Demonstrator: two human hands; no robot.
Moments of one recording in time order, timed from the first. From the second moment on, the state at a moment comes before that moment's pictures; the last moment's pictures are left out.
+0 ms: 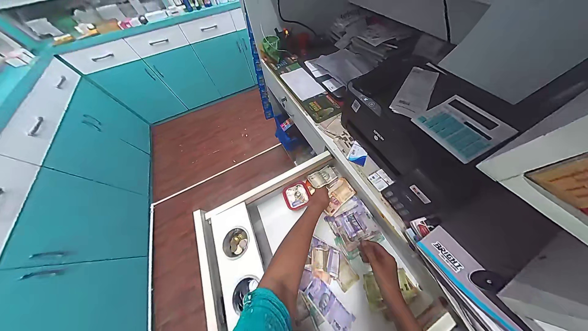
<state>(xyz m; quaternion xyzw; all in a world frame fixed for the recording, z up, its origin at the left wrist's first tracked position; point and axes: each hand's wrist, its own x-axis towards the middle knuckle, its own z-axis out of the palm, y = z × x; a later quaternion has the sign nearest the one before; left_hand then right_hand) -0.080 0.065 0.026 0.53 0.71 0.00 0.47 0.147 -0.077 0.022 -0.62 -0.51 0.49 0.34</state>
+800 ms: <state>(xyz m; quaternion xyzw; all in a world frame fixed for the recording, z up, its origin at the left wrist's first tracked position) -0.148 -0.010 0.034 0.56 0.78 -0.01 0.27 -0.011 0.086 0.036 -0.63 -0.70 0.31 -0.11</state>
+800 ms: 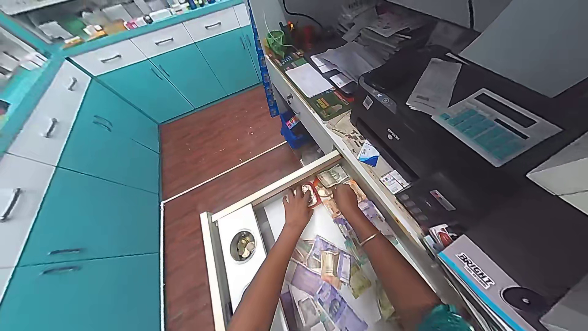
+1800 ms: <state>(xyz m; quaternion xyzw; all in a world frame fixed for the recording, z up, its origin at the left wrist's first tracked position) -0.115 -0.059 0.064 0.59 0.74 0.11 0.30 0.019 0.099 0.072 -0.57 -0.78 0.27 -0.01</state>
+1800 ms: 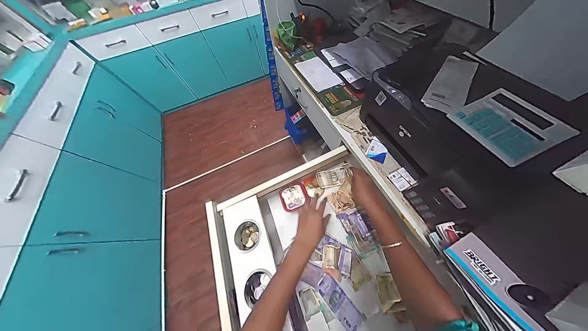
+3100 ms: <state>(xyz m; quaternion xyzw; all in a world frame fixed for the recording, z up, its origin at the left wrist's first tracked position) -0.068 -0.029 0.038 0.64 0.69 0.16 0.29 0.011 0.133 0.022 -0.41 -0.88 0.24 -0.09</state>
